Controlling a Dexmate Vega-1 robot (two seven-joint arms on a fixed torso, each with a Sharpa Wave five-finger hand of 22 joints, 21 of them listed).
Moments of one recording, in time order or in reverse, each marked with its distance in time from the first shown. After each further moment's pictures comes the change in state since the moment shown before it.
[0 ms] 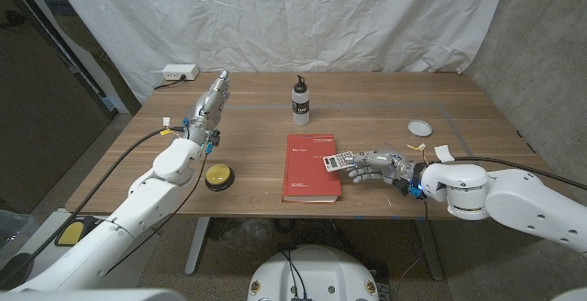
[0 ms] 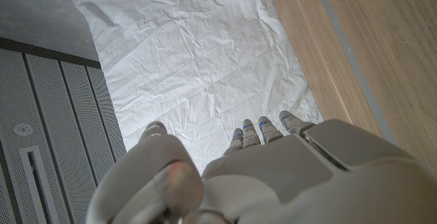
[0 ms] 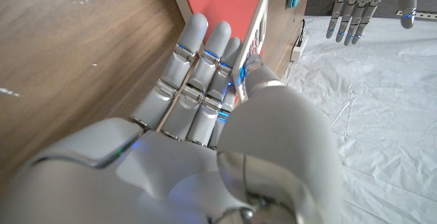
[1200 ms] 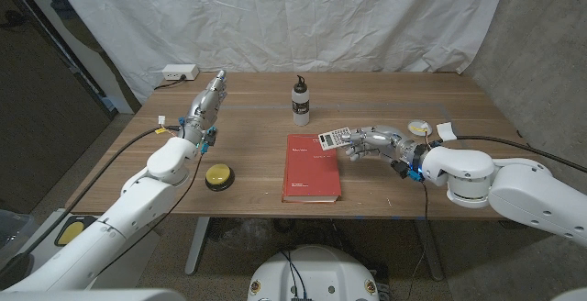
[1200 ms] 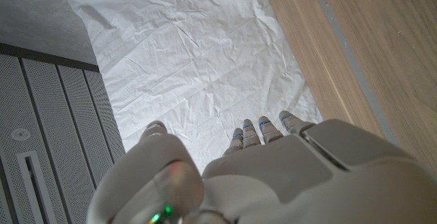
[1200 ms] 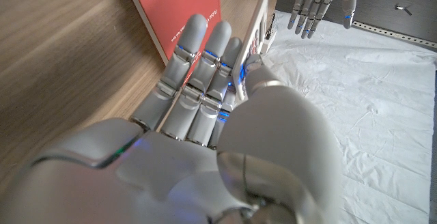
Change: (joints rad) left arm 0.016 0.027 -0.024 -0.024 -0.007 0.028 -0.006; left_hand 0.005 0.005 -0.007 -0.001 0.000 0.000 0.000 0.000 0.000 0.000 0.000 0.000 0.000 0.000 0.000 0.000 0.000 0.000 0.000 -0.007 0.000; right arm 0.002 0.016 0.055 -0.066 -0.099 0.054 0.001; right_hand 0.000 0.000 -0.004 0.003 0.001 0.000 0.000 0.002 0.014 0.000 0.000 -0.008 0.008 0.007 0.000 0.000 0.009 -0.008 0.006 0.029 0.001
